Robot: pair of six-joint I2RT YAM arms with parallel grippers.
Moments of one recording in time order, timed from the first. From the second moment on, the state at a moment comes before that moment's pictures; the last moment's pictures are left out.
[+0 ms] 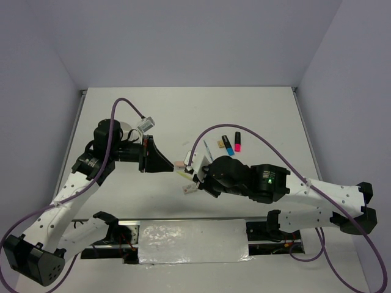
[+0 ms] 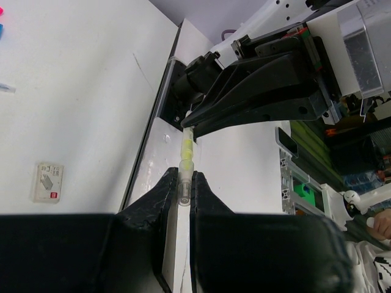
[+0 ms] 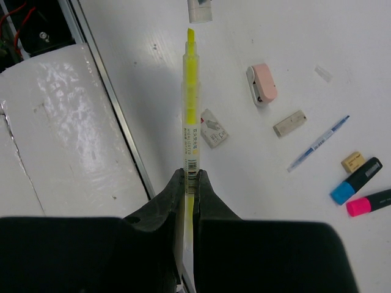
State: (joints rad) left arm -0.37 0.93 0.91 -0.33 1.11 -0.40; right arm 1.31 1.06 1.15 -0.71 0.20 -0.03
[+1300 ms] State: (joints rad) left arm -0.38 0.92 0.91 -0.30 1.08 -0.40; right arm 1.31 1.05 1.14 -0.71 0.23 -0.02
